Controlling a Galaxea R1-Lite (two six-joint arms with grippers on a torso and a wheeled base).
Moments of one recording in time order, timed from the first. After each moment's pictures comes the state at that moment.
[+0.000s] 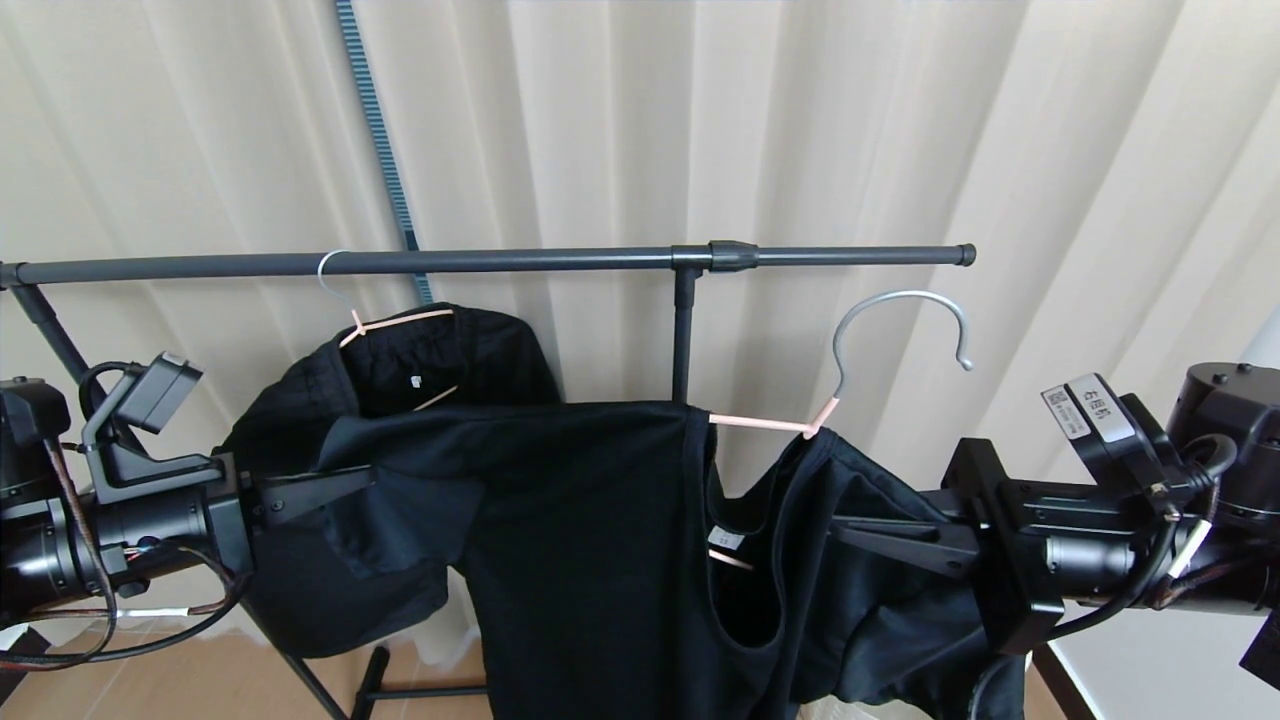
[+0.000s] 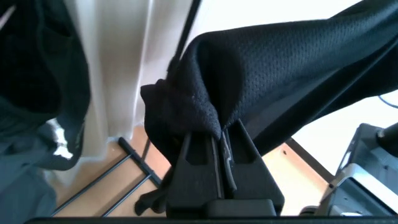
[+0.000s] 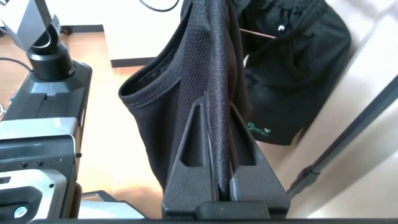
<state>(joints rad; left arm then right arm) 0.15 1.56 -0.47 -0.72 -1.00 0.03 0.36 1.59 -0.46 -0.95 0.96 -0.20</state>
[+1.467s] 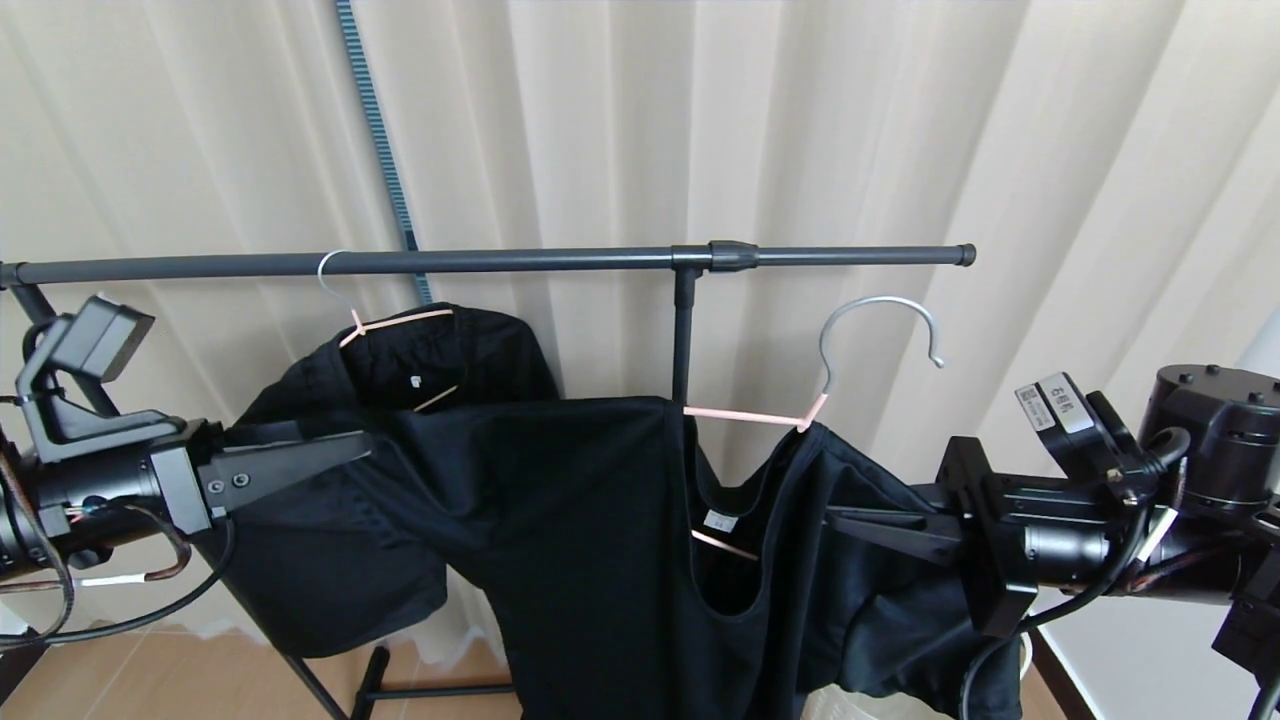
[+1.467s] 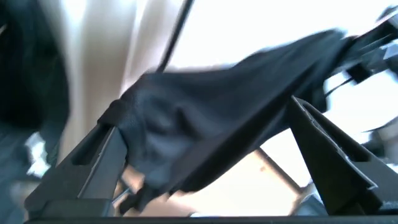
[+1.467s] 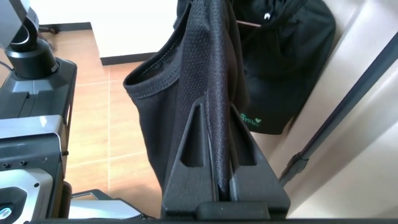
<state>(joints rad) 0.14 1.45 -0.53 -0.71 -1.03 -0.19 0.32 1.64 -0.47 -0.95 0.96 -0.21</state>
